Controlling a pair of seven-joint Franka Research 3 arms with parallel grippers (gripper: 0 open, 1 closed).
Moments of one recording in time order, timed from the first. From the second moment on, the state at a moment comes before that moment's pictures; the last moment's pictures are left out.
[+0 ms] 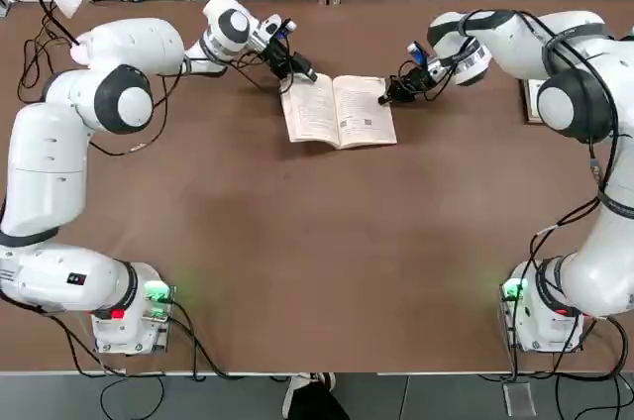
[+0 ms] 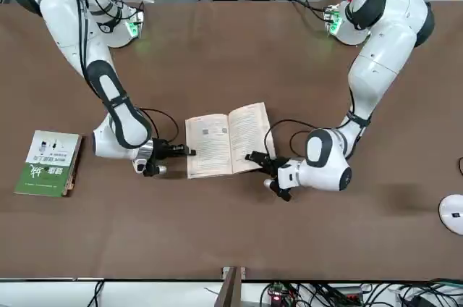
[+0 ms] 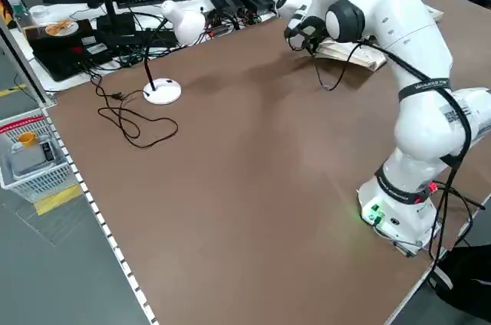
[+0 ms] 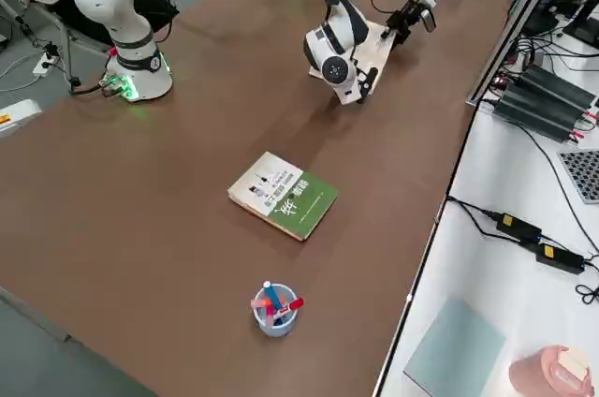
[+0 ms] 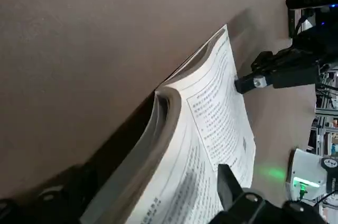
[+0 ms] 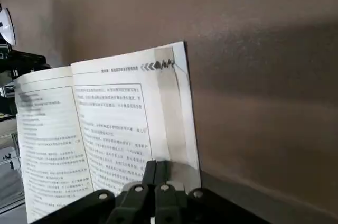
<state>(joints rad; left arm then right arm) -0.20 1.05 -0.33 -1.24 -0.71 2.12 0.49 0.34 0.73 0.01 -1.80 1.26 2.27 -0.64</state>
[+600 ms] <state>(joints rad) -0.20 1.04 -0.34 -1.23 -0.75 2.12 0.44 0.34 0.73 0.01 -1.80 1.26 2.27 -0.64</state>
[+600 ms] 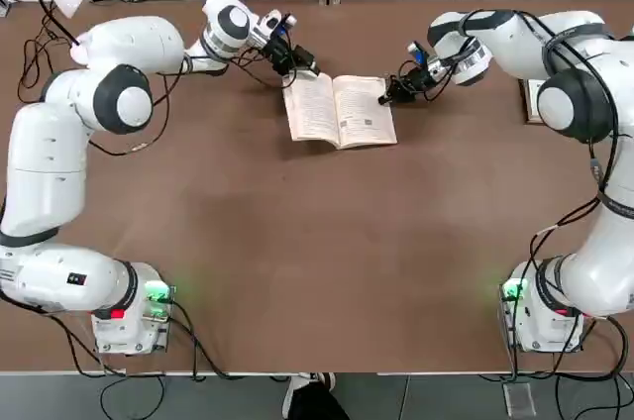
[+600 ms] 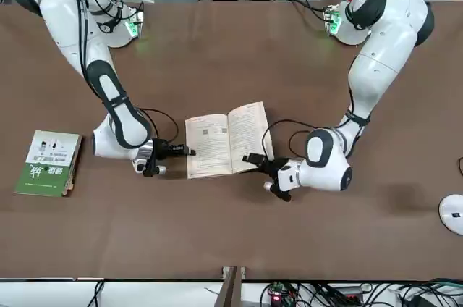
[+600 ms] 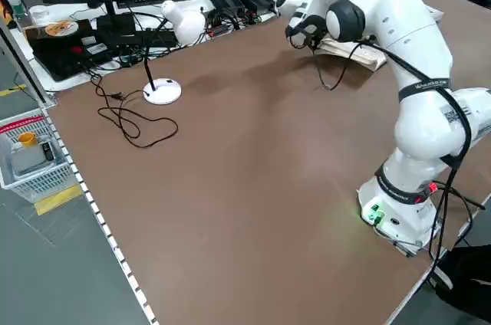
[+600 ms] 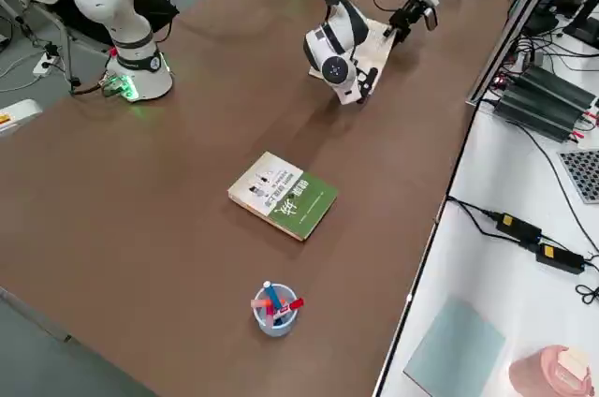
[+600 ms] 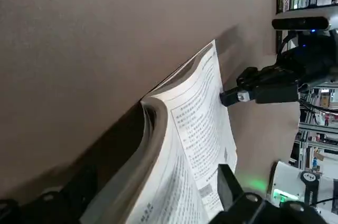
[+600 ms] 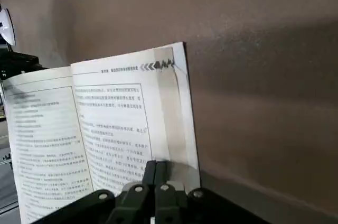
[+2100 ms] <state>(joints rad) -0.16 1.01 -0.39 -1.22 -0.75 2.07 0.33 0.34 0.73 0.01 -1.80 1.26 2.27 -0.64</state>
